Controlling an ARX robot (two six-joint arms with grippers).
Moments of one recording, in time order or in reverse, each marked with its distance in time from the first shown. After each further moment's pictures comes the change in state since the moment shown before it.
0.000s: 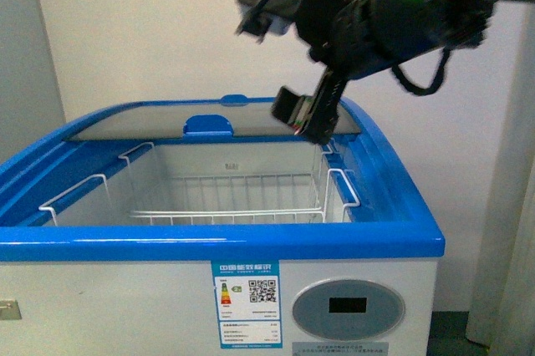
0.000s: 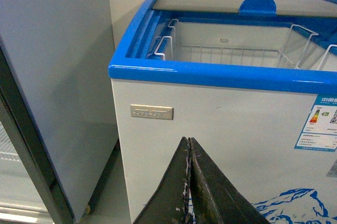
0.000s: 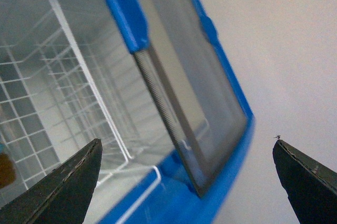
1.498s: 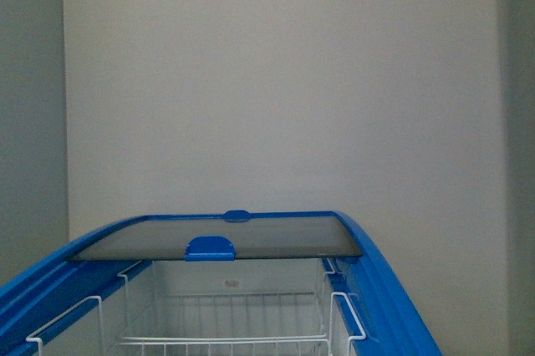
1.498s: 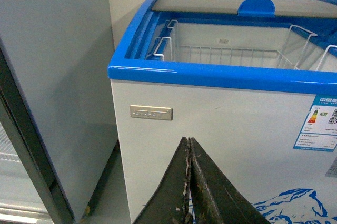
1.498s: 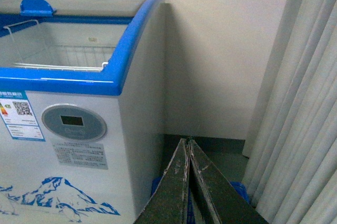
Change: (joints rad) left arm 0.000 -0.002 0.000 0.000 0.000 0.000; right arm -0.357 -1.725 -1.397 -0.158 -0.020 0.942
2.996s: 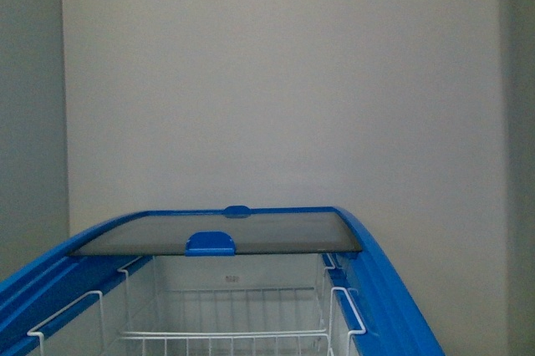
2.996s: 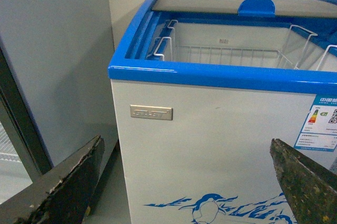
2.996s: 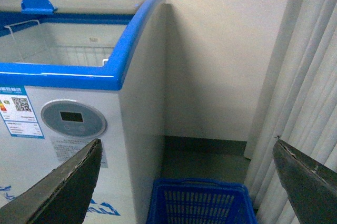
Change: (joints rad) left arm 0.000 0.000 0.000 0.000 0.000 0.000; right arm -0.001 -0.066 -0.062 0.011 -0.001 0.002
